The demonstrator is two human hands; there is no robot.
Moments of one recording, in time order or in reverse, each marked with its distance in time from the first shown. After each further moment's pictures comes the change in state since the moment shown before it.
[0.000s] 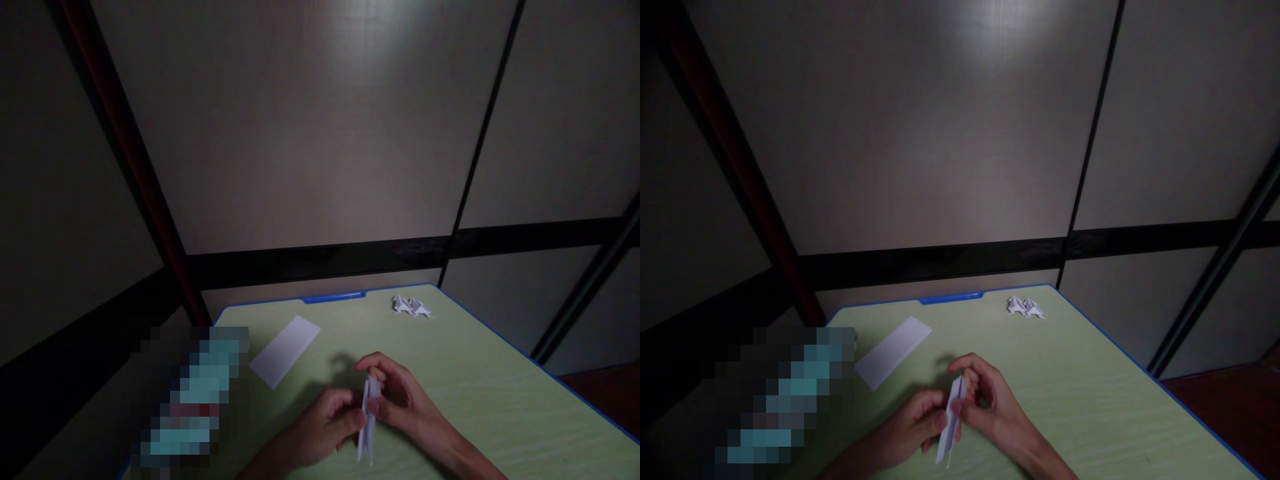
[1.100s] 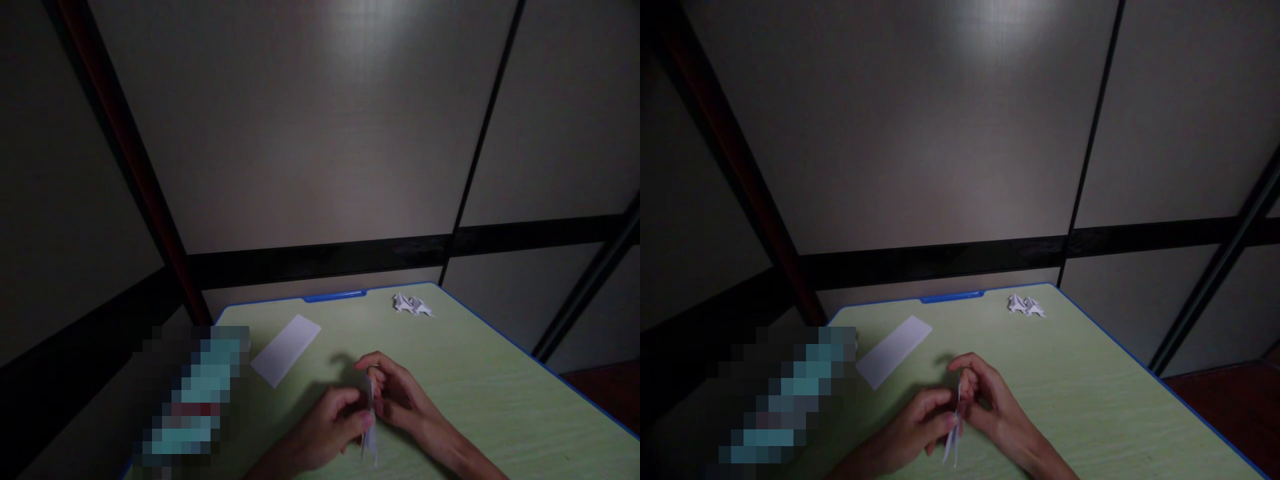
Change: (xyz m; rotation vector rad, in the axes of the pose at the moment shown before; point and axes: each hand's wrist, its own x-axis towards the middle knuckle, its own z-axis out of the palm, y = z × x) left_hand -0.002 0.012 0.006 0.060 0.042 -0.039; right_hand -0.002 0.001 0.001 0.066 -0.065 -0.021
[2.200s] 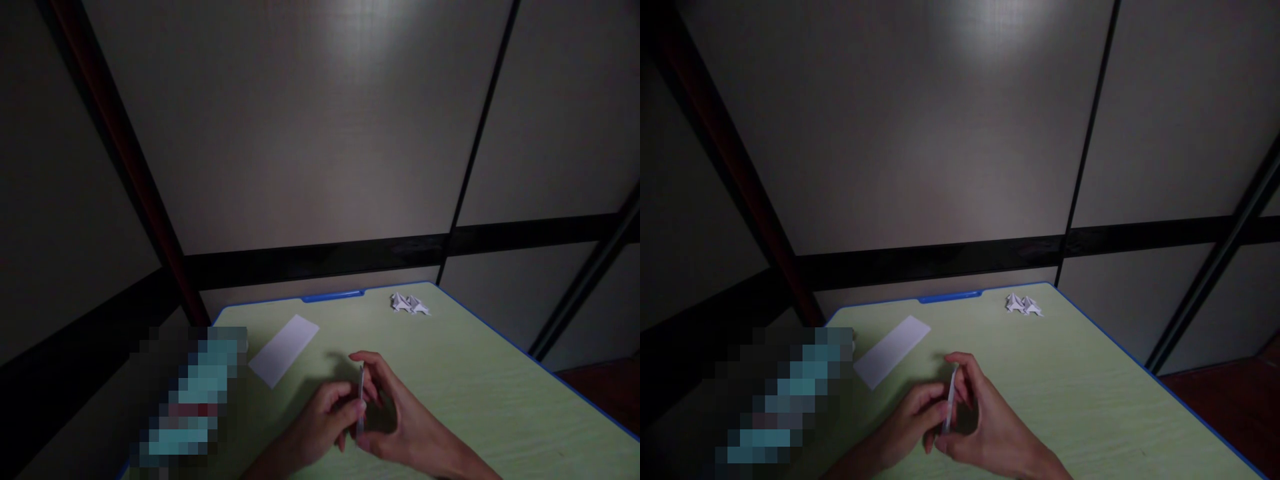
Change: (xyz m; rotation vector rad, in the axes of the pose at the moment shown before) left_hand 0.003 -0.014 -0.002 -0.062 0.058 0.073; right_hand -0.003 -0.010 0.015 0.038 -0.064 0.030
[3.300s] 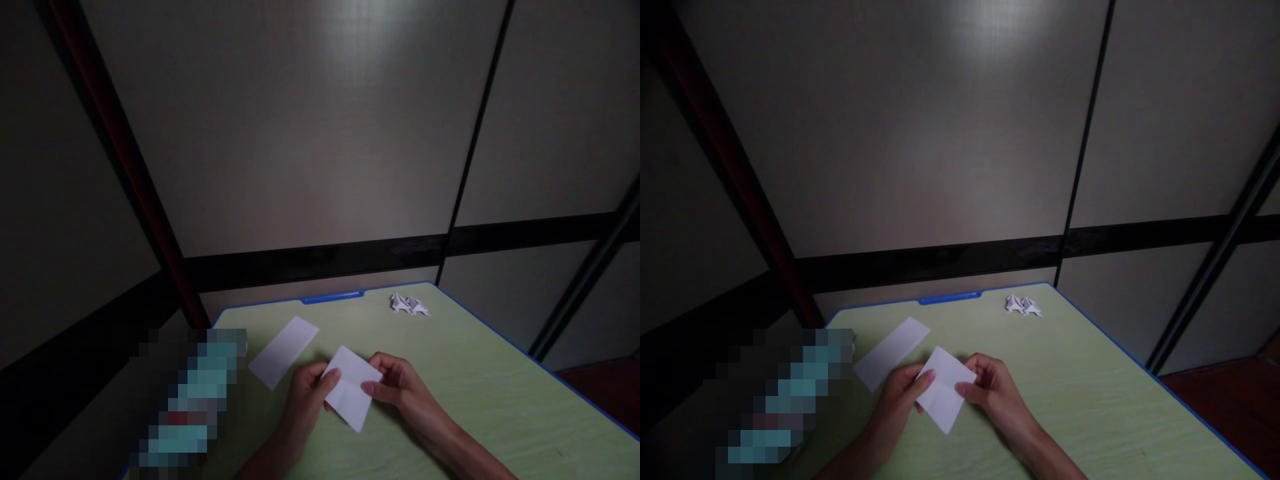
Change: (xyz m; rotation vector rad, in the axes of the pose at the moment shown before) left_hand 0.006 0.008 -0.009 -0.096 0.459 -0.005; right_hand 0.012 0.016 -0.021 0.119 0.343 0.129
